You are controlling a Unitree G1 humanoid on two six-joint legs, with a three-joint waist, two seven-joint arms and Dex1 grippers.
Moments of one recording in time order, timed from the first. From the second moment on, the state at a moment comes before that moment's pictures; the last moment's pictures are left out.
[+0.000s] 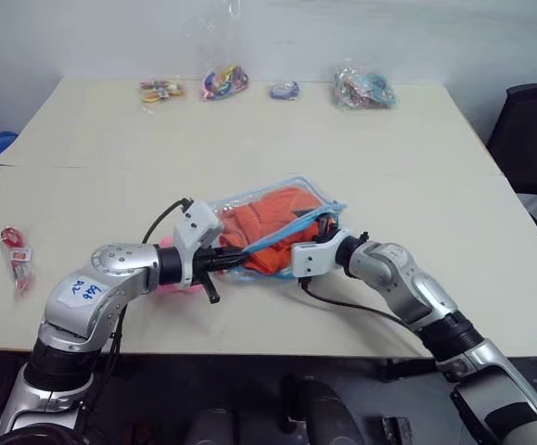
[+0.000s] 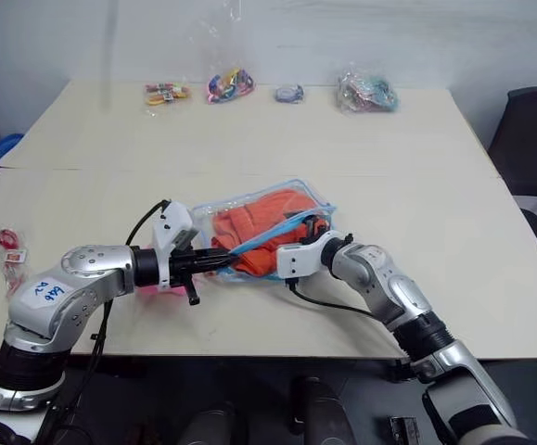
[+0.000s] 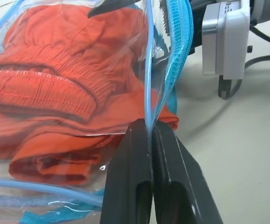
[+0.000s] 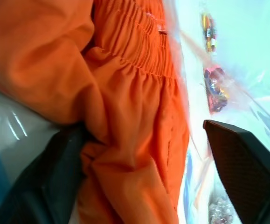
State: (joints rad) left arm -0.43 0.65 -0.05 -0.41 -0.51 0.93 -0.68; right arm -0.59 -0.49 0.43 0.19 -0.65 -0.20 0.46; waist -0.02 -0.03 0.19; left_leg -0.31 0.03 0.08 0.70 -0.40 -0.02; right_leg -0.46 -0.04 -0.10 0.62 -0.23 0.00
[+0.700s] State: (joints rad) left arm -0.47 0.59 -0.14 -0.24 -0.35 0.82 -0.60; right arm -0.40 -0.62 0.38 -0.10 -0.37 -0.16 0.79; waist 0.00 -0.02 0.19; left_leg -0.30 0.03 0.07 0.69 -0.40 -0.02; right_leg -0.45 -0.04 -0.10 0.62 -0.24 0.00
